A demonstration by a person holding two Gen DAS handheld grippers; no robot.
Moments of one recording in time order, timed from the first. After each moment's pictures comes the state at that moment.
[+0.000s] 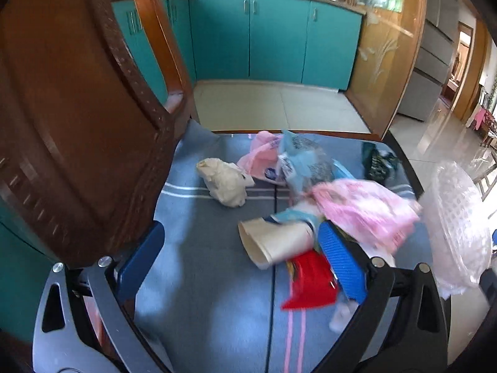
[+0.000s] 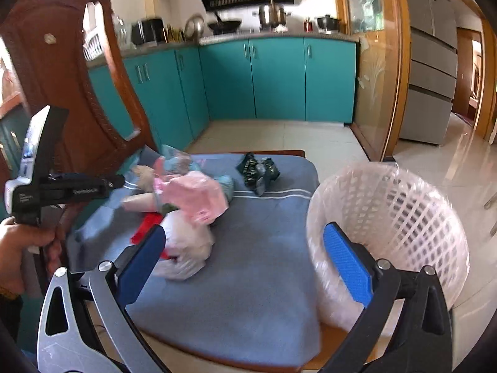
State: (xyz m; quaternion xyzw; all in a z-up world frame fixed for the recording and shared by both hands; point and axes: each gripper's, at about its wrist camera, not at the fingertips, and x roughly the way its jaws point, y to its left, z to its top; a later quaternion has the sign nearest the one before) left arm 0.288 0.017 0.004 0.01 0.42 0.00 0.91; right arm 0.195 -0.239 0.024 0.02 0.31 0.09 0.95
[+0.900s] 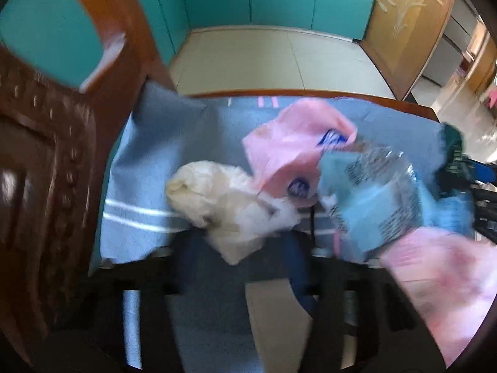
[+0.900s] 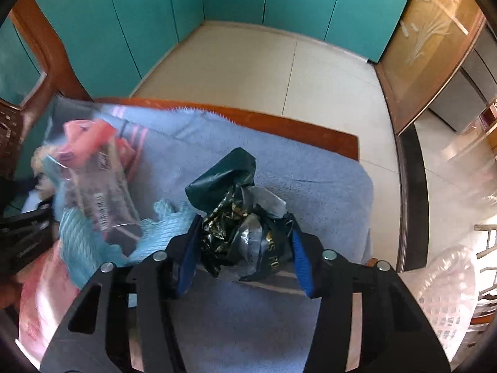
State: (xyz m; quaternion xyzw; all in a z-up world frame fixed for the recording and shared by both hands) left arm 0.408 0.023 -0.074 0.02 0.53 0.01 0.85; right arm 0.416 -0.194 -0.042 -0.06 0.50 0.08 0.86
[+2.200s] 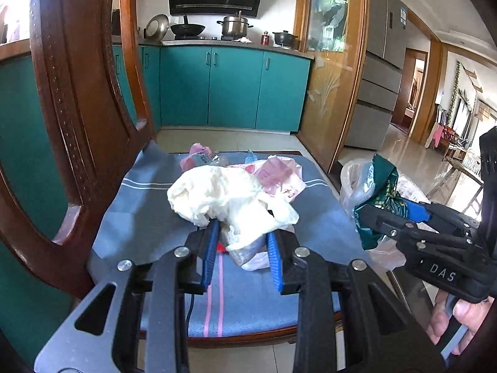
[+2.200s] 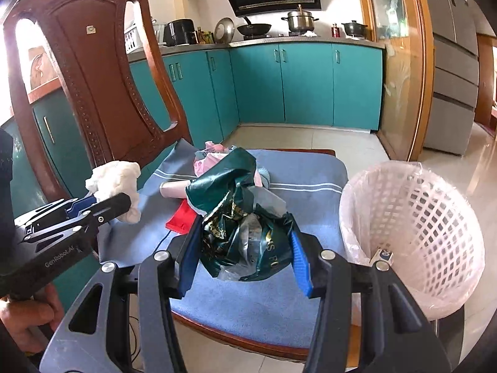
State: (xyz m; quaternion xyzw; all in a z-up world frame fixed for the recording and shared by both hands) left arm 0.122 -0.024 0.028 -0.02 0.28 -0.10 0.95; right arm 0.139 -0.222 0.008 0.02 0.27 0.16 0.95
